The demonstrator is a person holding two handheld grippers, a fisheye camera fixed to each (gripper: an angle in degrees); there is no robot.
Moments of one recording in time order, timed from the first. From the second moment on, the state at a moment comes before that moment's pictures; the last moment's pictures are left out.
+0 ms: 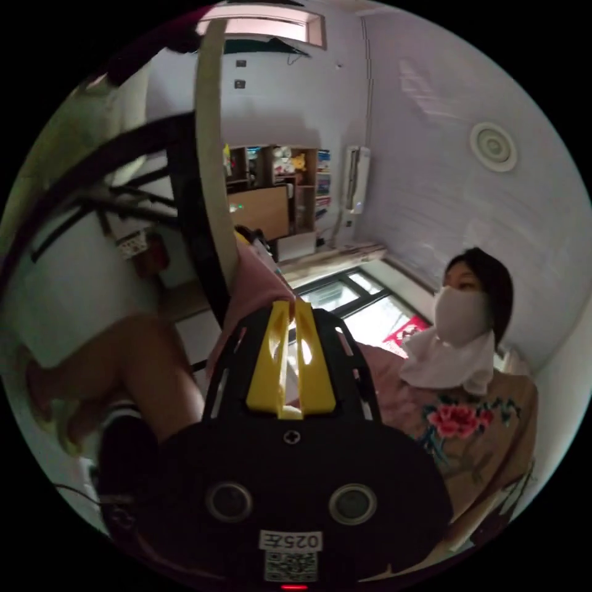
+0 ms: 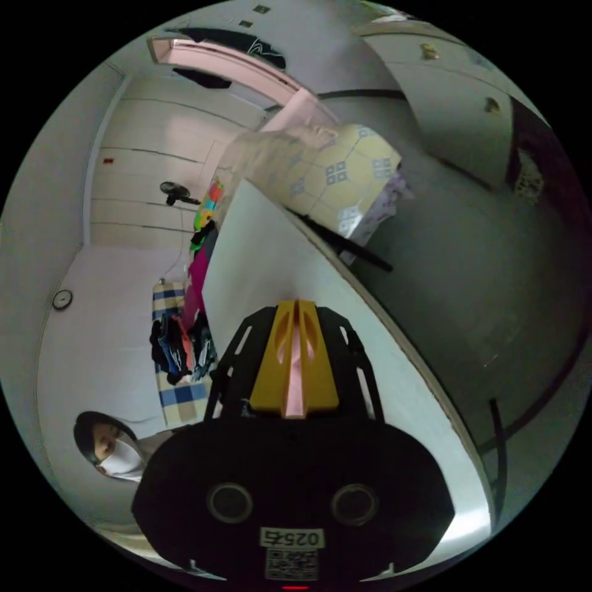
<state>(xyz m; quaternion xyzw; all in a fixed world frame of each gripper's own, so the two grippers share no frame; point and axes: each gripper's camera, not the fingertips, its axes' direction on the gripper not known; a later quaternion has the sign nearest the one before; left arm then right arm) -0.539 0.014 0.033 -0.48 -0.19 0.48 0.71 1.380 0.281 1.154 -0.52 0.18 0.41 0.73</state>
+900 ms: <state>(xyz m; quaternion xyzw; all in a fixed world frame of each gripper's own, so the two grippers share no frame) -0.820 0.149 0.502 -0.54 -0.60 0.45 0.38 0.921 0.265 0.728 -0.12 0.45 0.43 0.77</state>
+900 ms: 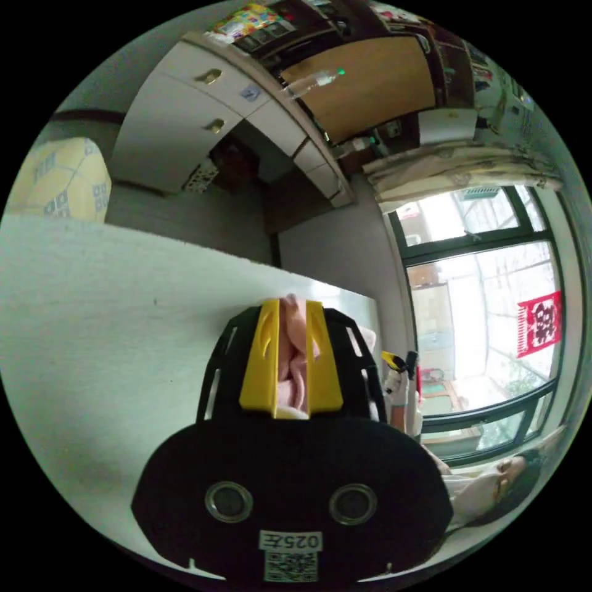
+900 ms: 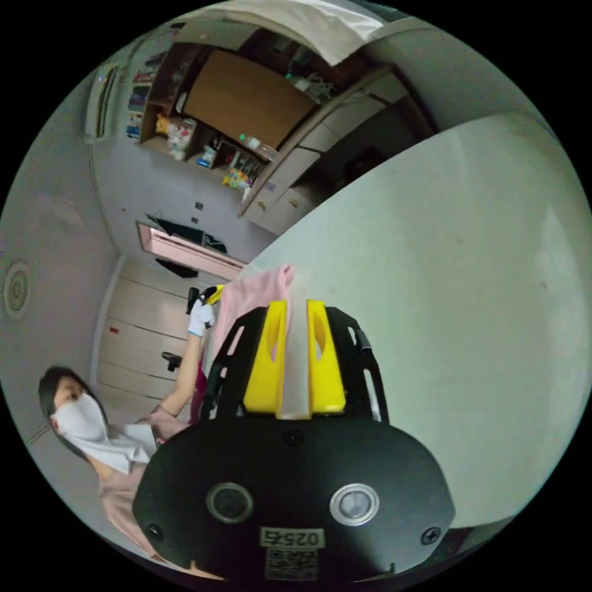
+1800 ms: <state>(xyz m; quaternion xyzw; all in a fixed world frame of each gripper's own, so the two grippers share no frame) -0.805 0.315 0.167 -0.48 -0.63 0.60 0.13 0.736 0.329 0.899 -0.25 0.48 0.32 0.78</state>
